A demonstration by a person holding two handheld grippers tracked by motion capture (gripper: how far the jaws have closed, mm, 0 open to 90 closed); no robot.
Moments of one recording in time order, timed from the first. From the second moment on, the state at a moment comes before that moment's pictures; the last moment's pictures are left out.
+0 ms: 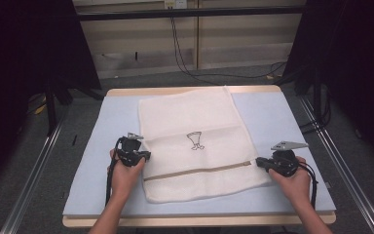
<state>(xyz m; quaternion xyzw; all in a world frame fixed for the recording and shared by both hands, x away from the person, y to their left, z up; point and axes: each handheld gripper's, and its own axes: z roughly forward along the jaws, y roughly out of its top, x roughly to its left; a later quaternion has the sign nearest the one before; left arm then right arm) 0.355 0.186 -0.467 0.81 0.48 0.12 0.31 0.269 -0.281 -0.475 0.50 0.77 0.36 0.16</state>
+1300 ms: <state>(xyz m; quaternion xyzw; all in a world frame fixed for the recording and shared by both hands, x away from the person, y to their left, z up) 0.361 0.215 -0.463 0.80 0.49 0.10 0.33 0.284 -0.259 -0.482 0.49 0.76 0.39 0.15</state>
